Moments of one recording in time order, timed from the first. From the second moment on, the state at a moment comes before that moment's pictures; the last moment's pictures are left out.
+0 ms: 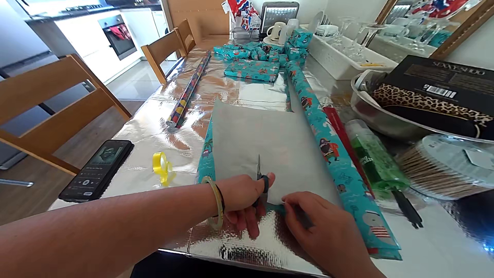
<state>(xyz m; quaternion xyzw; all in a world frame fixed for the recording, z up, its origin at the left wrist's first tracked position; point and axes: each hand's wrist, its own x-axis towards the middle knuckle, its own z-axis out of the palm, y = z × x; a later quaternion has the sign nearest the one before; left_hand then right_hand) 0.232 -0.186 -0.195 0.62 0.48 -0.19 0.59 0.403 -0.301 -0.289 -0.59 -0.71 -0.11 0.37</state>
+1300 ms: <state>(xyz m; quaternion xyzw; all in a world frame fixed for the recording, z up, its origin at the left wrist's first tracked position) 0.246 -0.169 -0.193 0.65 0.50 -0.18 0.55 0.403 -0.302 -0.289 -0.59 -0.71 -0.12 0.37</state>
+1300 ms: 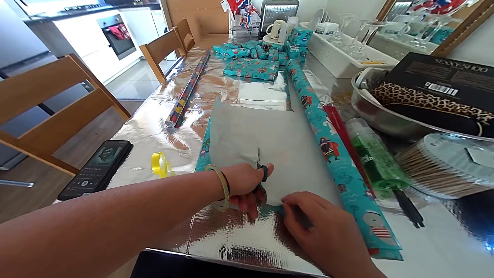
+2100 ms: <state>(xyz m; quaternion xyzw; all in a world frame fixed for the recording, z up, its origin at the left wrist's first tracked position) 0.257 -0.152 -0.185 0.67 0.51 -0.19 0.51 0.402 -0.302 -0.289 -0.60 -0.70 -0.12 0.37</state>
